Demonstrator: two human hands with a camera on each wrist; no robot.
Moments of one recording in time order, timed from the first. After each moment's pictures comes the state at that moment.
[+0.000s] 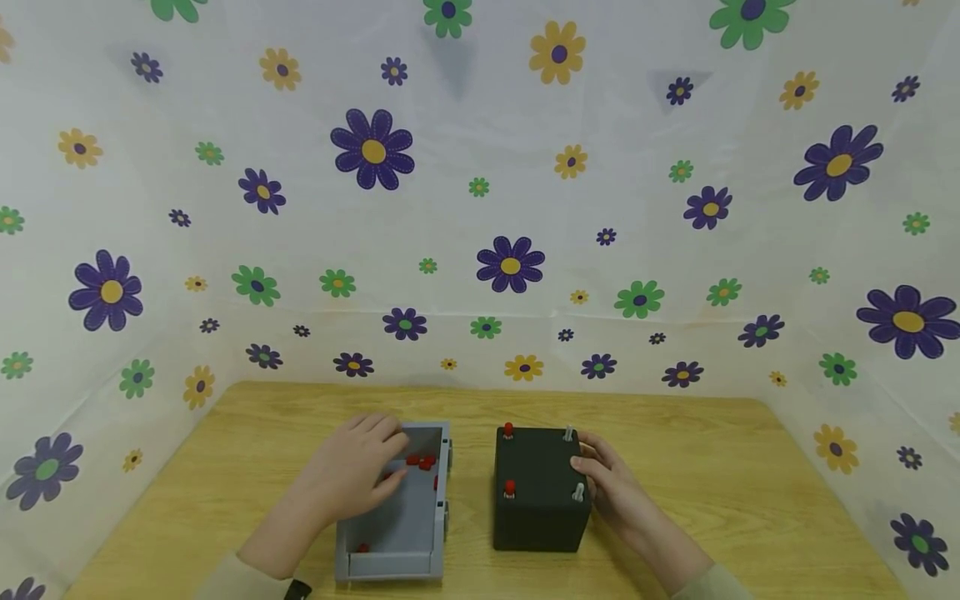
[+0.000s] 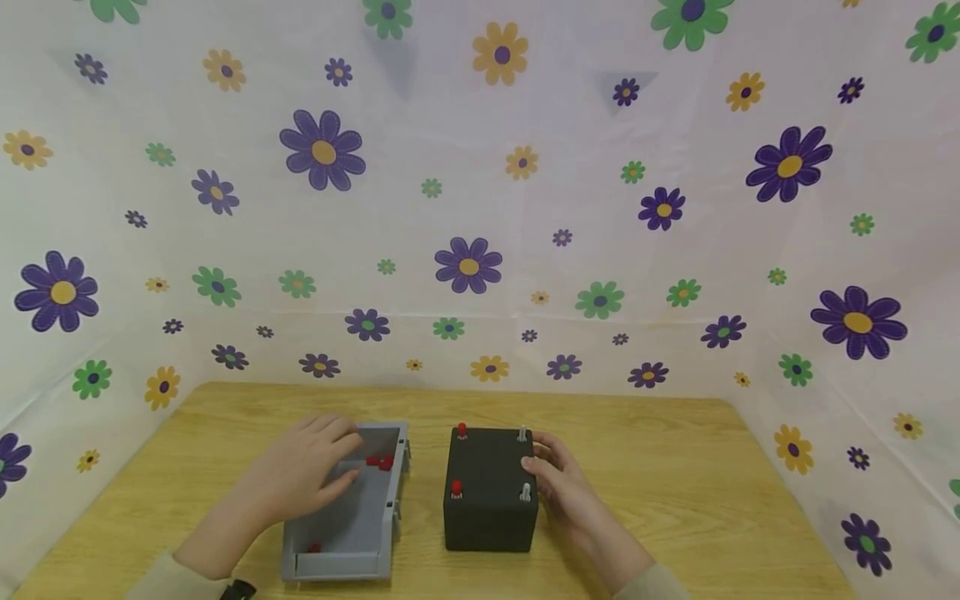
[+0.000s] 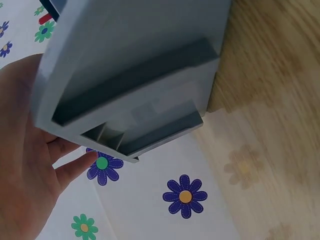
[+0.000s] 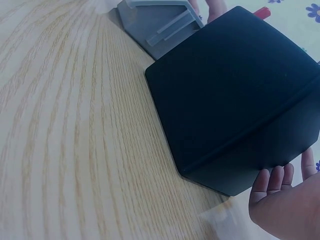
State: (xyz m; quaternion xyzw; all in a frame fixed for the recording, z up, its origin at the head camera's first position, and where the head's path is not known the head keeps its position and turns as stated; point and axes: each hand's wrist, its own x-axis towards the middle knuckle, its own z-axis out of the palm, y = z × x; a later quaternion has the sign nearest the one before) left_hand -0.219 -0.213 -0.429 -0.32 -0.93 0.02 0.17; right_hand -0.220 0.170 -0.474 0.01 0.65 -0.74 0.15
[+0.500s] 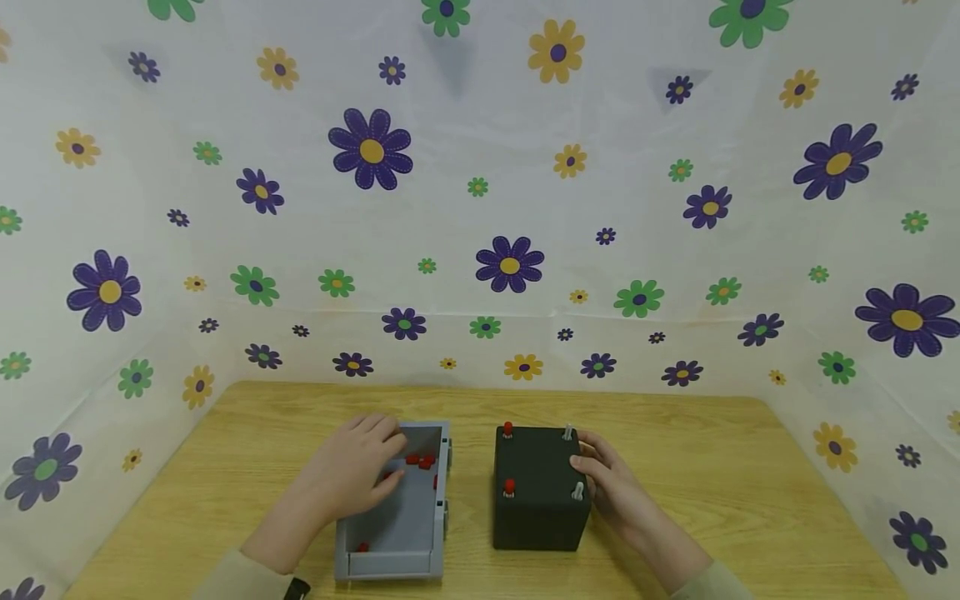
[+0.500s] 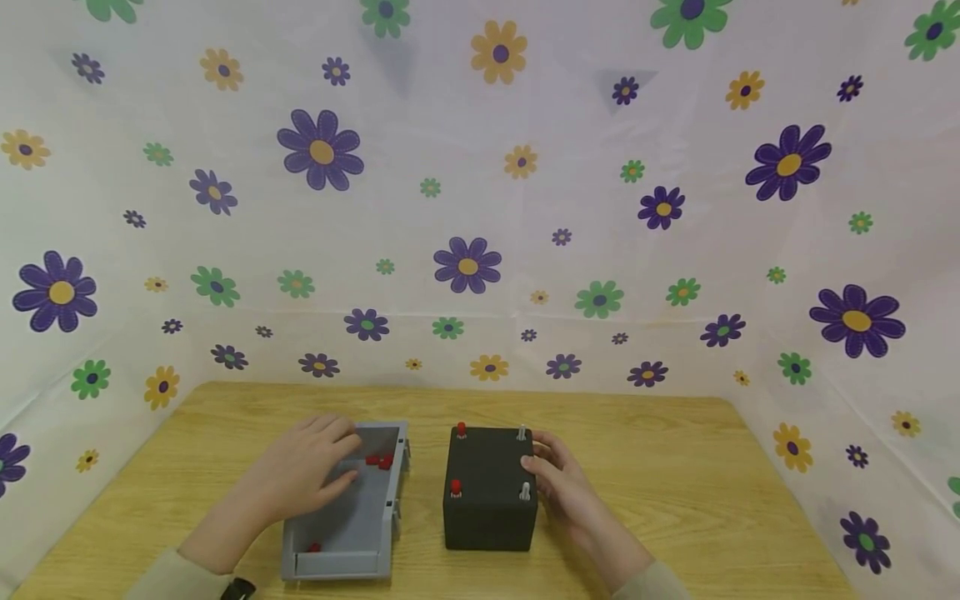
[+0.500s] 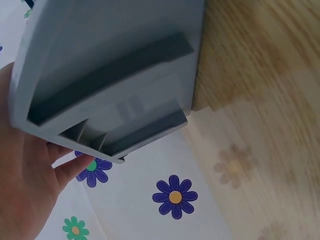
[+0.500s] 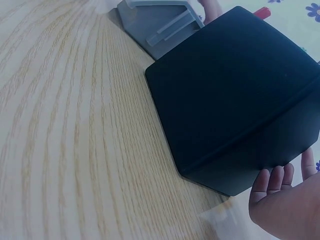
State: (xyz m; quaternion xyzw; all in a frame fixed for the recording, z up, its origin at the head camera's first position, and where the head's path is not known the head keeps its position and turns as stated) left_hand -0.224 -0.216 -0.436 -0.33 -0.93 0.03 0.16; right_hand -0.221 0.171 -0.474 0.00 0.65 -0.74 0.16
